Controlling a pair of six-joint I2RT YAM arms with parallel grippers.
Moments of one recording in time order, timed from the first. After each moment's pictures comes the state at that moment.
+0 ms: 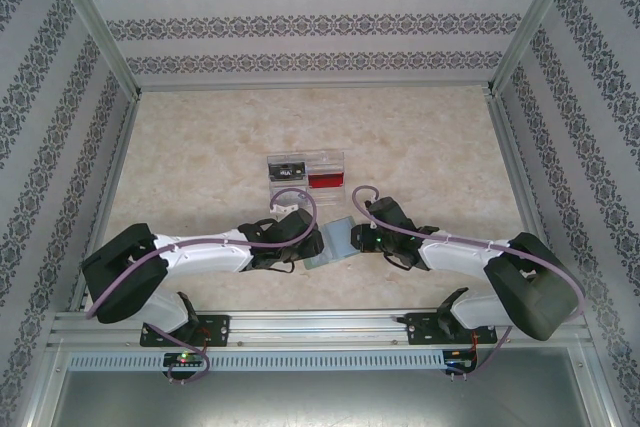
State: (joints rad) left arm -0.96 1.48 0.71 -0.21 -0.14 -1.13; right arm 0.66 1.34 0.41 0.03 -0.10 0.66
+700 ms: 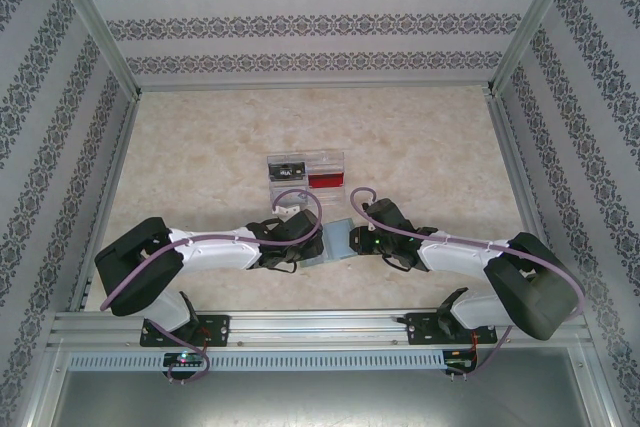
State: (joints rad) left arm -0.96 1.56 0.74 -0.21 -0.15 -1.15; right arm 0.68 1.34 0.41 0.02 -0.12 0.66
